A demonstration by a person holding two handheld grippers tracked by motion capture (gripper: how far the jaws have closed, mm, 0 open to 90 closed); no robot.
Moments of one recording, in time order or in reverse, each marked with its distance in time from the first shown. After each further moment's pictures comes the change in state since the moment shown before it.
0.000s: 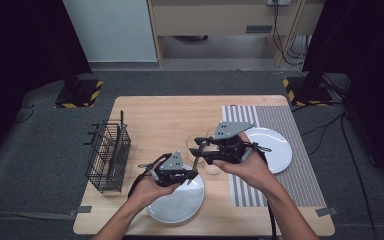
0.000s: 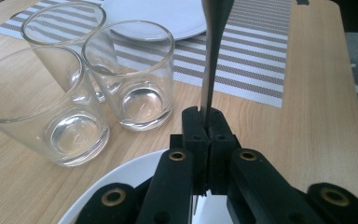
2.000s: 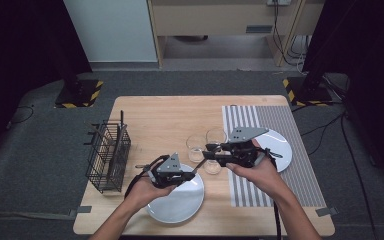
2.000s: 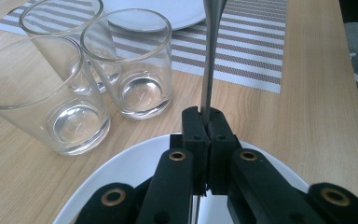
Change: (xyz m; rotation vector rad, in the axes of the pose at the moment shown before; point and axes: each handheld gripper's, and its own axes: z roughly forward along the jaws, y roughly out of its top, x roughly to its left) left arm 0.000 -0.006 -0.006 0.024 -0.009 0.029; right arm -0.015 -0.036 -0.018 -0.017 0.016 0.091
